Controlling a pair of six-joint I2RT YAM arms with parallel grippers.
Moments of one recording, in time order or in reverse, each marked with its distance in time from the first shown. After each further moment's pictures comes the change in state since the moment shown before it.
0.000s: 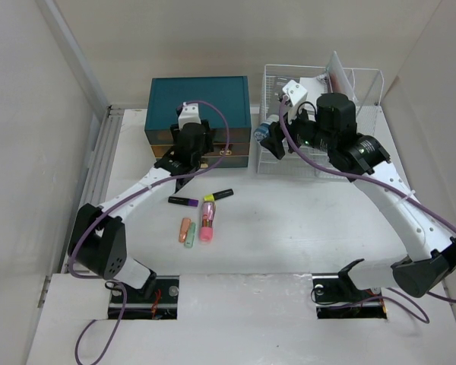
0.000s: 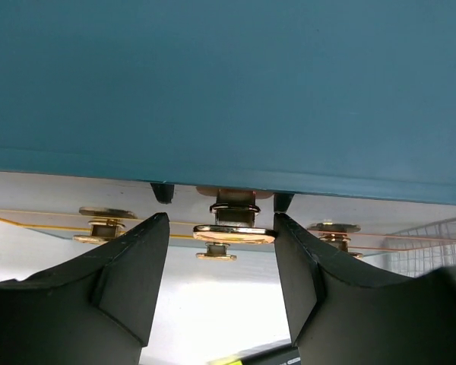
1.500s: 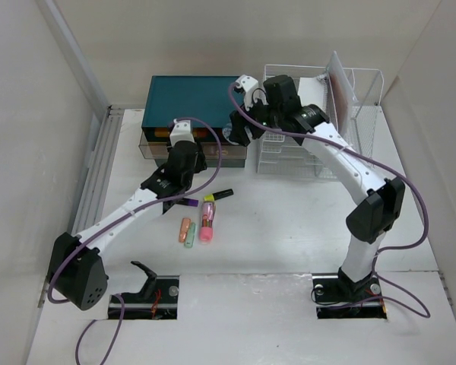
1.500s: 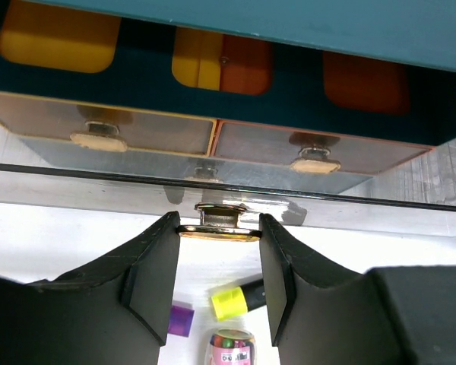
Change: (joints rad) left arm -0.056 -0.228 -0.166 -0.103 0.029 -0.082; right arm 0.030 0.500 0.380 -0.086 -0.080 0.021
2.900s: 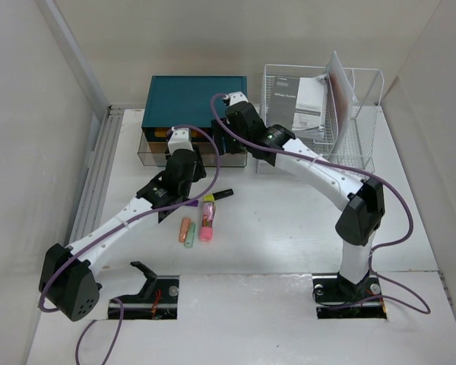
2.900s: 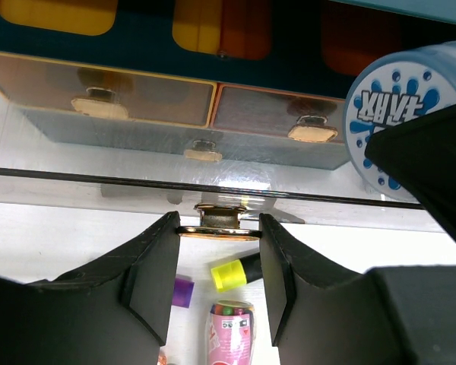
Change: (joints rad) left arm -0.043 -0.092 -0.058 -0.057 -0.015 -0.036; right arm 0.234 0.055 -0.067 0.056 0.608 0.489
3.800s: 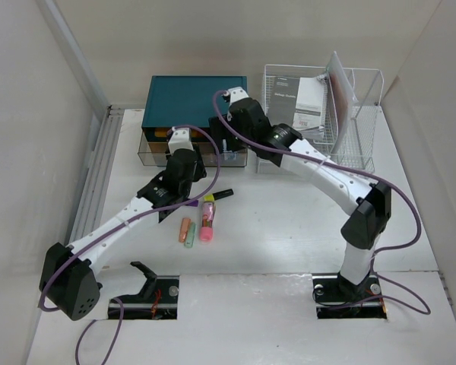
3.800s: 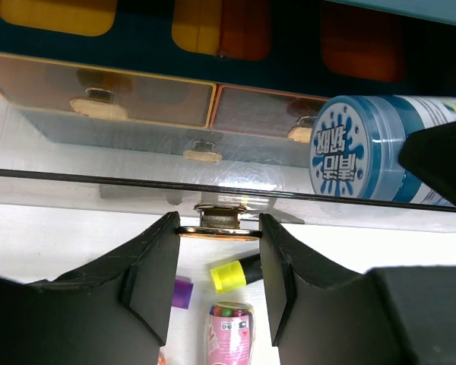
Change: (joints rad) left arm -0.001 0.008 0.002 0.005 -0.002 -0.001; right arm 0.001 -0.043 0.000 0.015 -0.036 -0.047
